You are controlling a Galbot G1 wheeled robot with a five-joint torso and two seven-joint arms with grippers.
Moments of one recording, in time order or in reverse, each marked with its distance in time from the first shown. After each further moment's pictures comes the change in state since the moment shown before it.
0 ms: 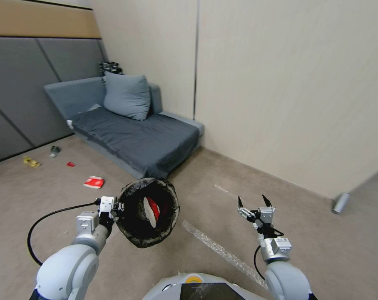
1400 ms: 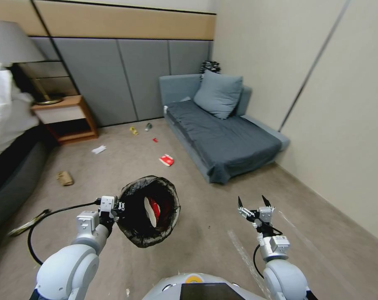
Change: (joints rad) left arm -0.001 -0.003 0.004 0.001 0.001 -0.001 0.001; right arm 0.019 -0.004 -0.001 -0.026 0.003 0.000 -0.002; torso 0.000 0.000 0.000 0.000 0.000
